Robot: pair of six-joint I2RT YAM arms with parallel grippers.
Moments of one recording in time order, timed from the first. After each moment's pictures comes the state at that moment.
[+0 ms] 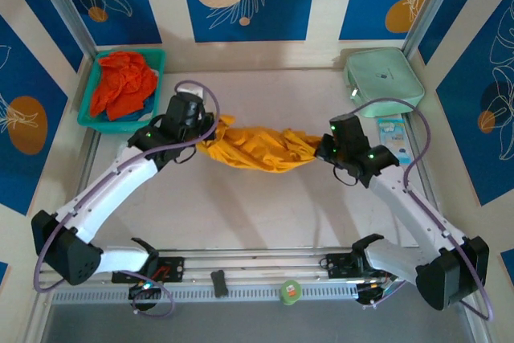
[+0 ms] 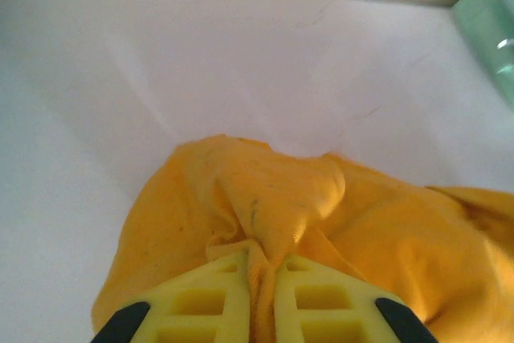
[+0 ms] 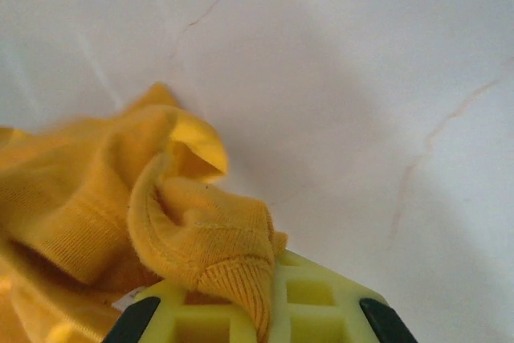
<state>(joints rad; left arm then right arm) -0.59 1.27 1.20 -0.63 -0.21 -0.47 0.38 1.06 0.92 -0.72 0.11 0.72</state>
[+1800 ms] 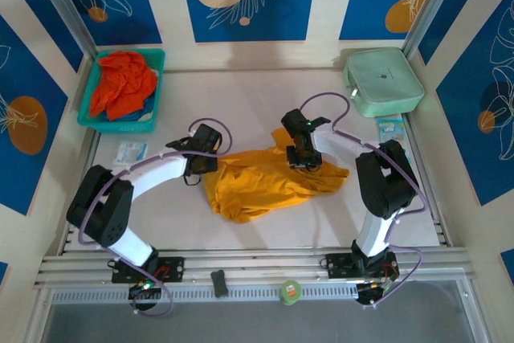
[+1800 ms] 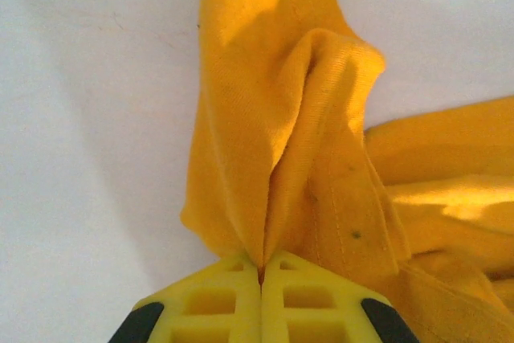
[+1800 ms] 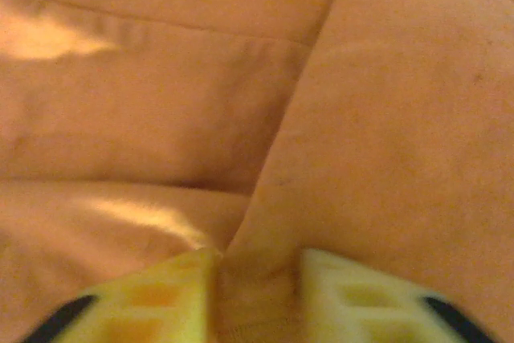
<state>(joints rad) -0.54 1.55 0.93 -0.52 -0.24 -0.57 0.50 1.78 1.19 -0.84 0.11 0.46</state>
